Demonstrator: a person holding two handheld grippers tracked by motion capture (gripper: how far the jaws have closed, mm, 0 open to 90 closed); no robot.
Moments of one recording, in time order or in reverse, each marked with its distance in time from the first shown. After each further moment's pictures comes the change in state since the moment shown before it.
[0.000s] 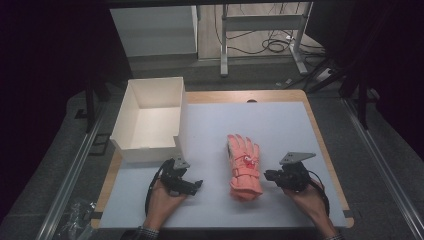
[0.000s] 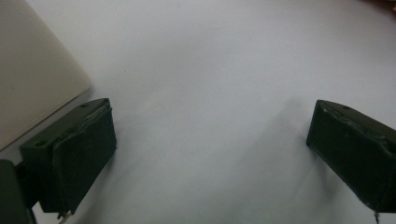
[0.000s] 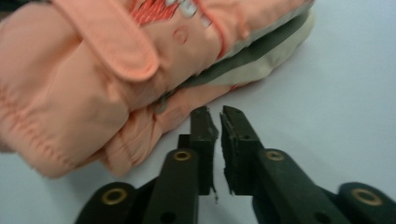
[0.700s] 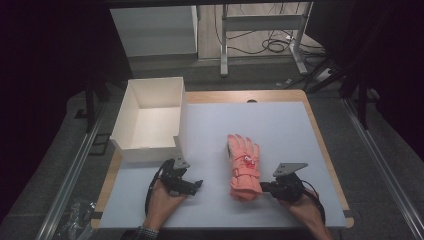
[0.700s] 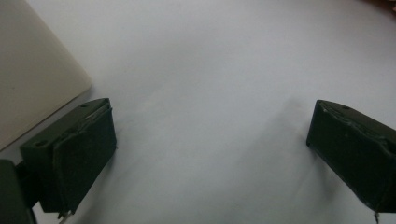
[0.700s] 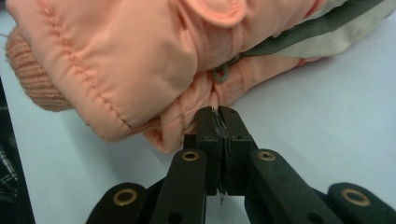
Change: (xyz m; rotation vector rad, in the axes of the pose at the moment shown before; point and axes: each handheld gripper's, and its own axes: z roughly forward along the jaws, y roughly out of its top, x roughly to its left) left arm 0.000 0.000 0.000 -0.001 0.000 0.000; right arm 0.021 -0.016 0.013 0.032 0.087 -0.058
